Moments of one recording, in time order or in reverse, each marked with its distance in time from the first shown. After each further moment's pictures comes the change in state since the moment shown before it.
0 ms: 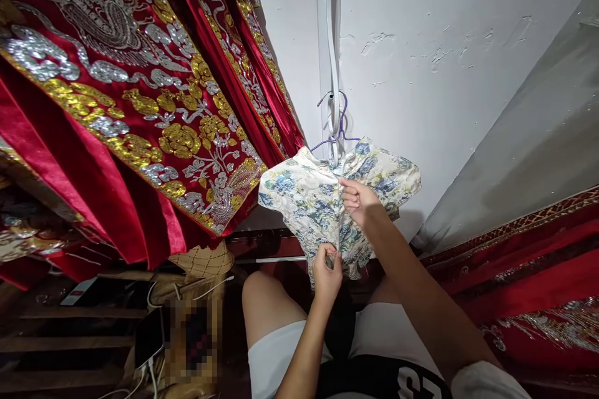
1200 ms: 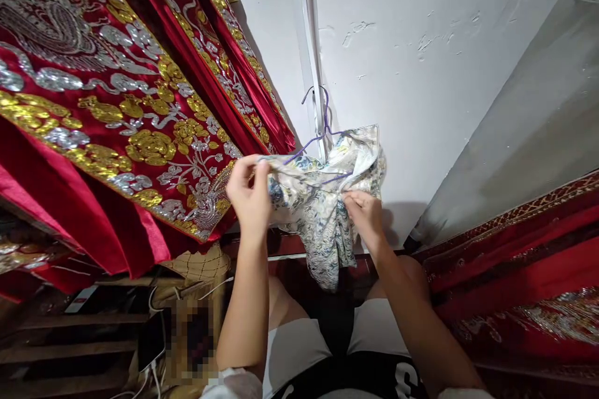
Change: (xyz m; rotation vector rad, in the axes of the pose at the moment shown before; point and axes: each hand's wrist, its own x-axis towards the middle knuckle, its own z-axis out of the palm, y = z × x) left_hand 0.174 0.145 -0.104 -0.148 0.304 0.456; right_hand -0.005 0.027 -0.059 -0.720 0.151 -0.596
